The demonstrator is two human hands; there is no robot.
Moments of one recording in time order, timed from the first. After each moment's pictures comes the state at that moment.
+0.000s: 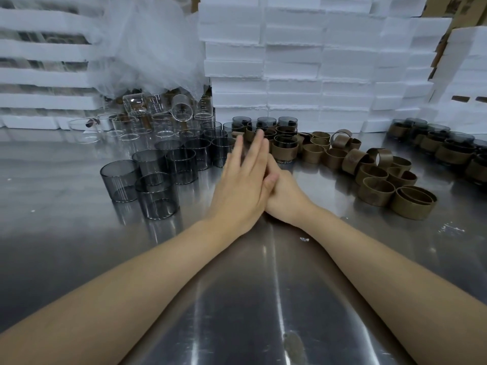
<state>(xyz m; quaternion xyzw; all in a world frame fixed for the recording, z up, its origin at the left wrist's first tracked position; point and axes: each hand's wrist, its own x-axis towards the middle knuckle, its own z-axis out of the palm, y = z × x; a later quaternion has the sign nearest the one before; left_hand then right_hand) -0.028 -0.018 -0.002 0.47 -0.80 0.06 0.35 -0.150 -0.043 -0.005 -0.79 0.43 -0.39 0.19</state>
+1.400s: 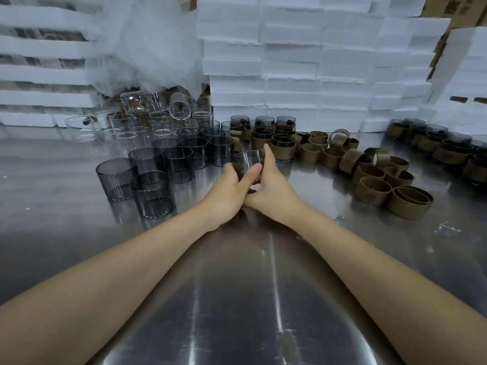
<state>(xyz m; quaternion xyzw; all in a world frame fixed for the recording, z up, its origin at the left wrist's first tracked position) -0.013 -0.037 -0.009 0.52 -0.66 -0.33 0.43 -0.135 -0.030 0.005 -0.73 0.49 -0.38 0.30</state>
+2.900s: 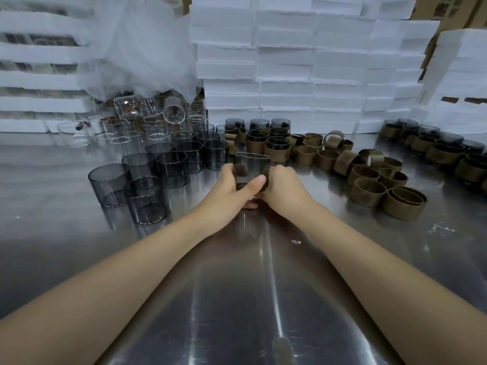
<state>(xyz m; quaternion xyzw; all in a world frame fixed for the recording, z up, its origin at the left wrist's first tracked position) -0.014 -0.035 -0.012 0.38 -0.63 -0.49 0.47 -0.157 -0.045 0.014 -0.76 0.58 -0.26 0.10</state>
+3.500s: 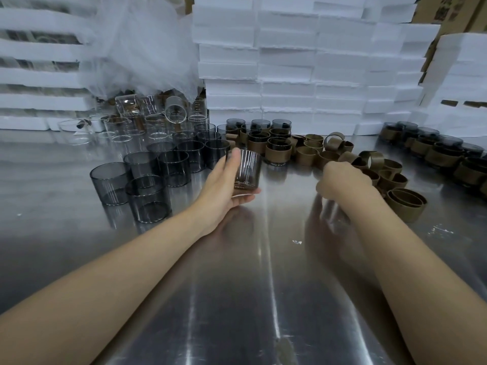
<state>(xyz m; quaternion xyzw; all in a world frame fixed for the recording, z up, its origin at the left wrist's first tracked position) -0.016 -0.035 0.002 0.38 -0.48 -0.58 0.55 -0.221 -0.039 0.046 -0.57 0.82 -0.05 0.02</state>
